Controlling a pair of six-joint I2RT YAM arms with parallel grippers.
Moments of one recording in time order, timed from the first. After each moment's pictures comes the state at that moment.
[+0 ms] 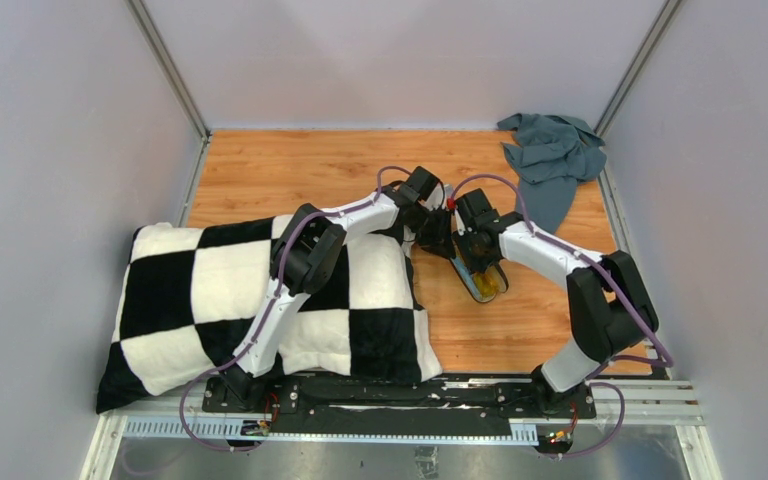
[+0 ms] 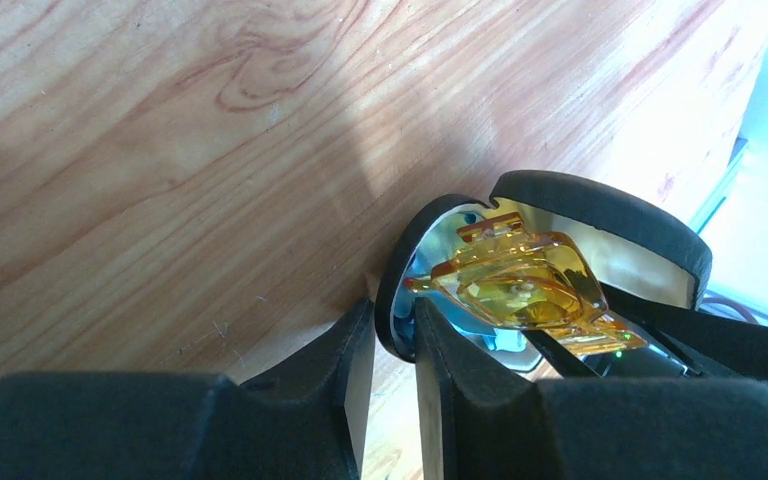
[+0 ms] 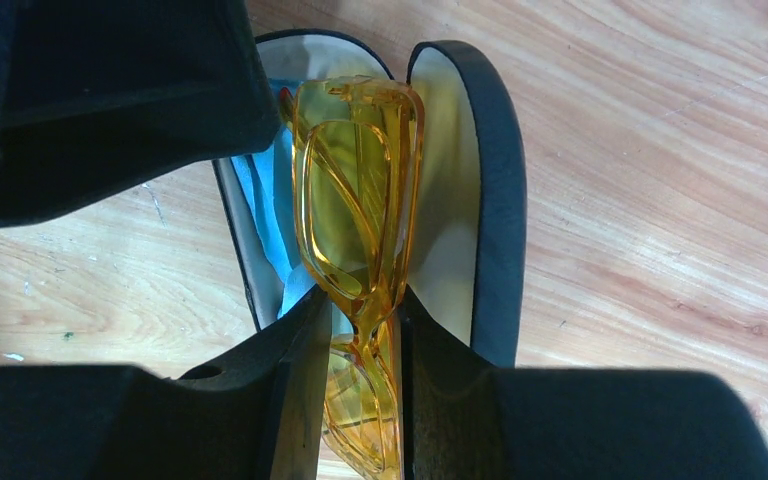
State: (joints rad) left arm -0.71 2.37 1.83 -0.42 0.56 -0.57; right arm 0.47 1.57 0.99 -0.57 0.14 0.00
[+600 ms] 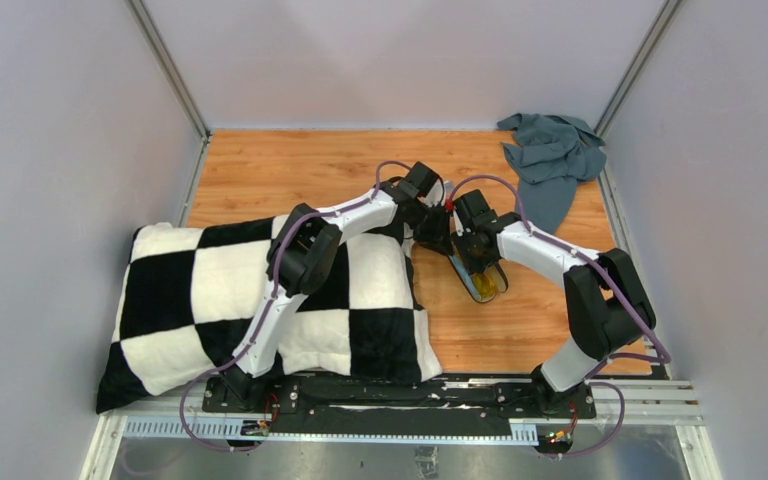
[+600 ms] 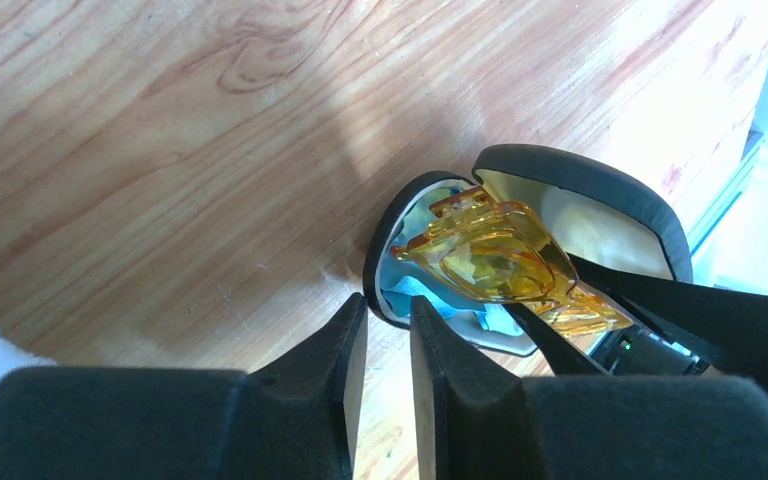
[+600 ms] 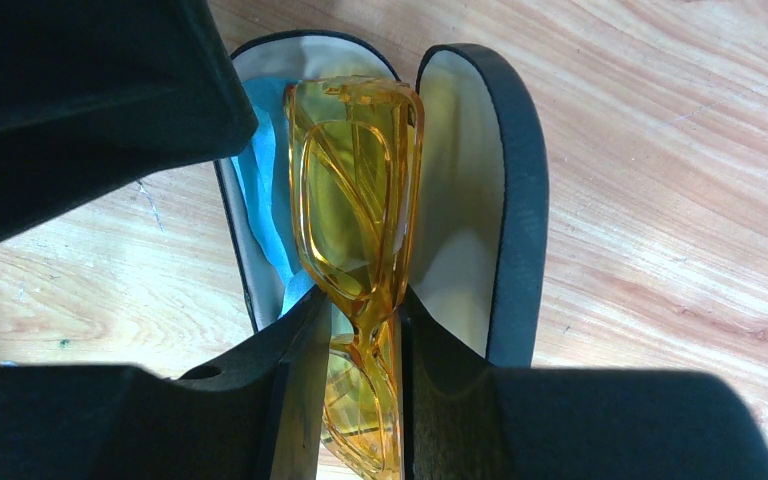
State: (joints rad) left arm -0.71 2.34 1.85 -0.47 0.53 -0.54; right arm 0.48 1.60 0.99 -0.56 0.13 0.00
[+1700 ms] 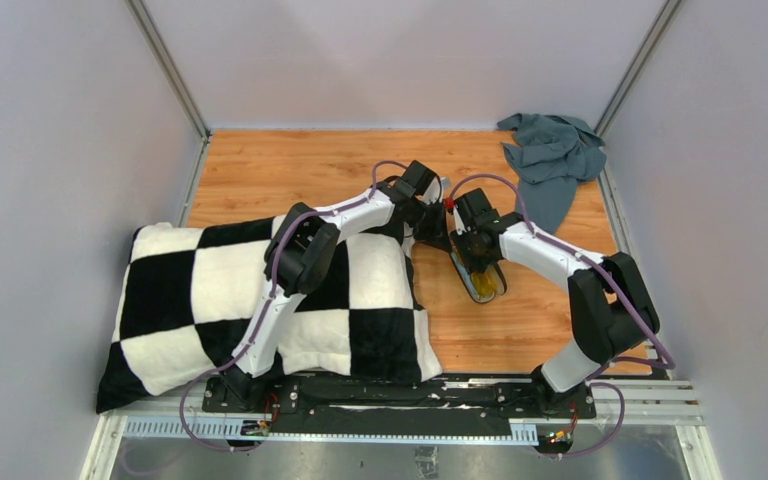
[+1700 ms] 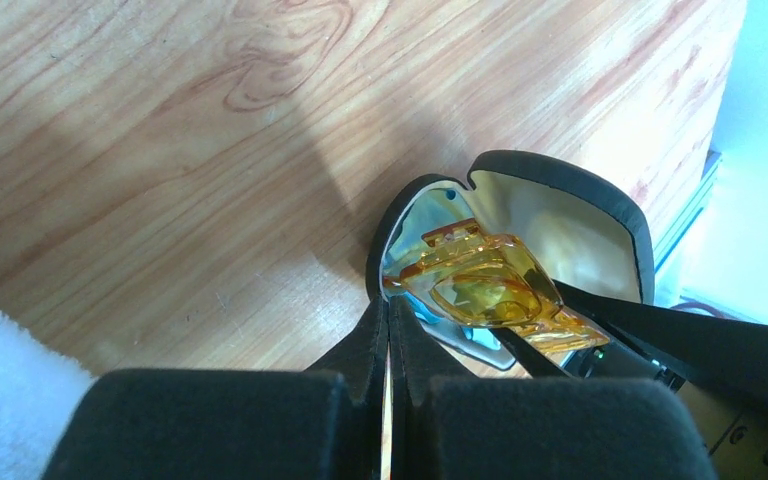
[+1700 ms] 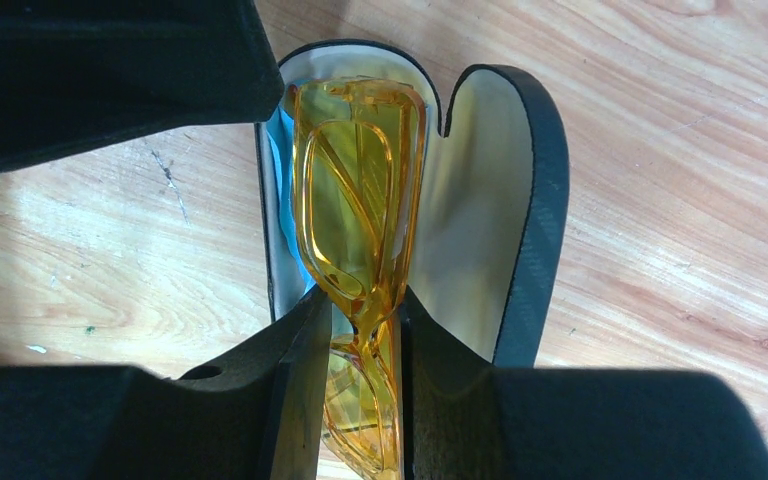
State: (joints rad) left arm -0.70 2.33 1.82 -0.41 0.55 -0.59; right arm 0.48 1.57 0.99 -0.56 0.11 0.00
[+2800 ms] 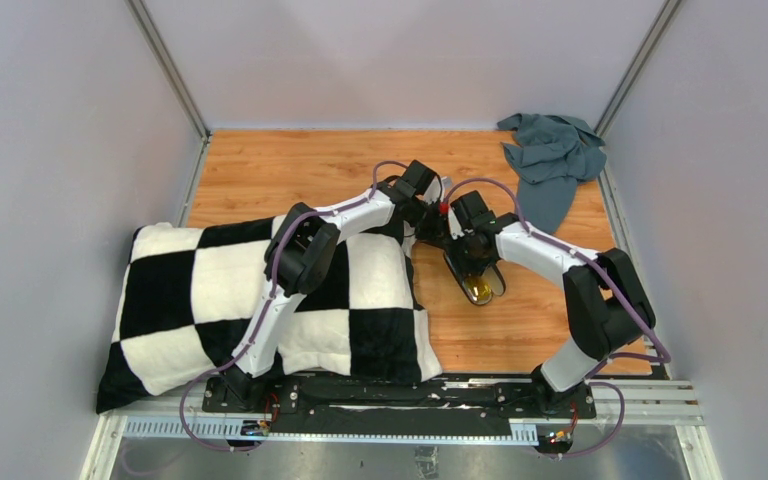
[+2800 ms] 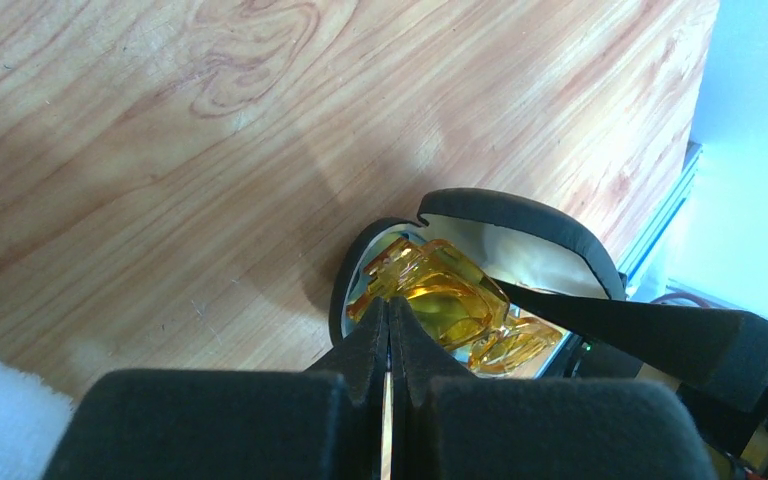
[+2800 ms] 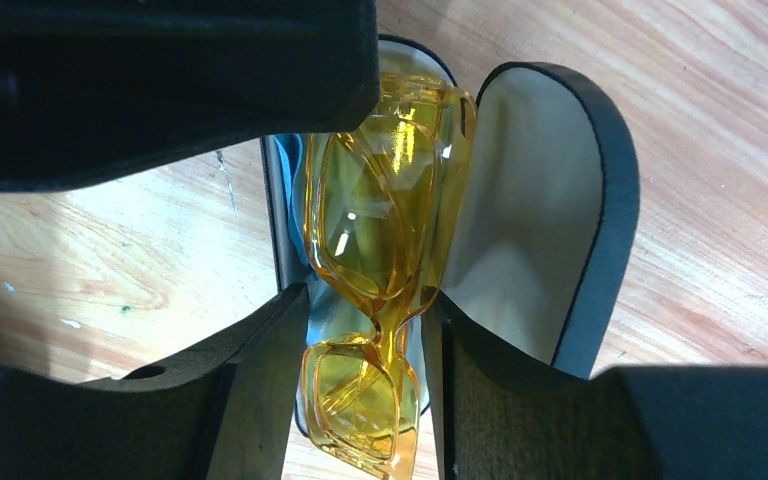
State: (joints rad) left arm -0.70 2.33 1.82 -0.39 0.58 -0.60; right arm 0.49 1.60 0.99 -0.57 0.02 -0.02
